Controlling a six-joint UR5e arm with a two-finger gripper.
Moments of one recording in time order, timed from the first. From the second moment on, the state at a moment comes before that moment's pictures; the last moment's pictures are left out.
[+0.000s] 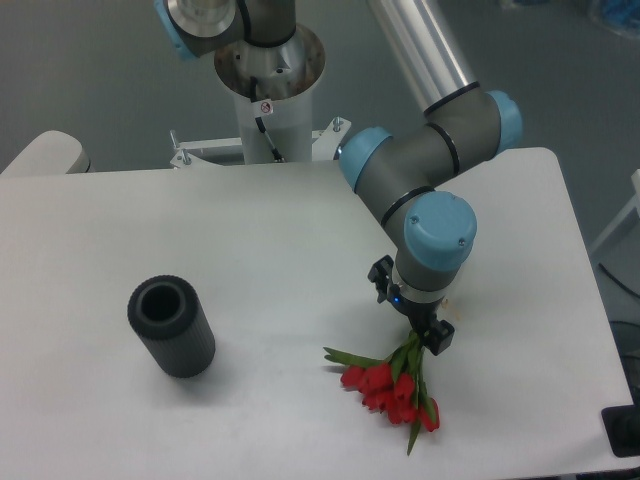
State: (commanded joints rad) arm 2.55 -2.11 -1.45 -1.14 1.56 1.51
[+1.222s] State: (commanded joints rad) arm 2.56 -2.19 -1.46 -1.05 1.57 1.33
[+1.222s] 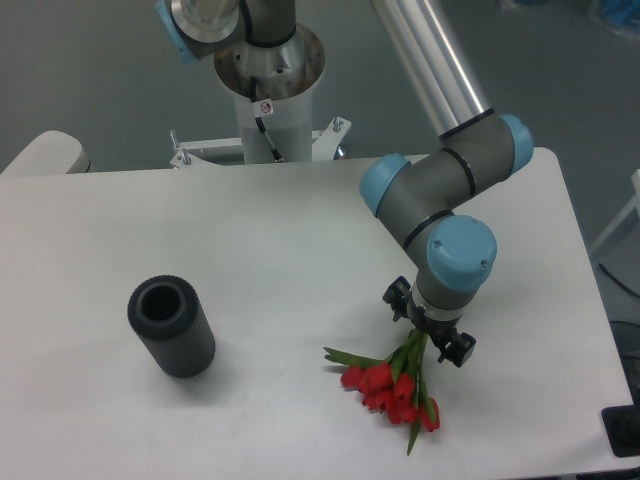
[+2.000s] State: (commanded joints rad) arm 2.56 -2.22 -1.47 -1.02 1.57 1.27
